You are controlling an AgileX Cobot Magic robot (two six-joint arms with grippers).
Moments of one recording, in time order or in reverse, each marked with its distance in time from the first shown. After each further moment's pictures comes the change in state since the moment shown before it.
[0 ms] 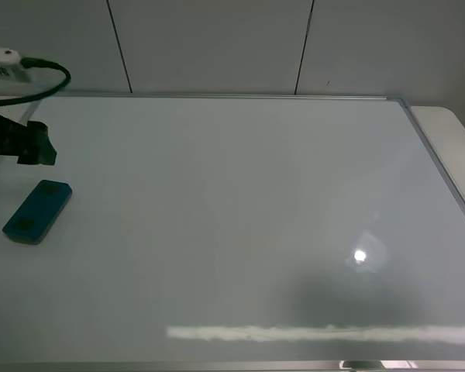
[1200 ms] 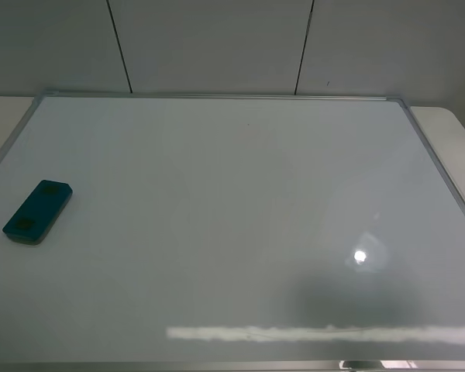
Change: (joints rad) left arm 0.000 -1.305 0.028 -0.020 0.671 0.003; right arm 0.000 0.000 0.000 0.000 0.000 0.000
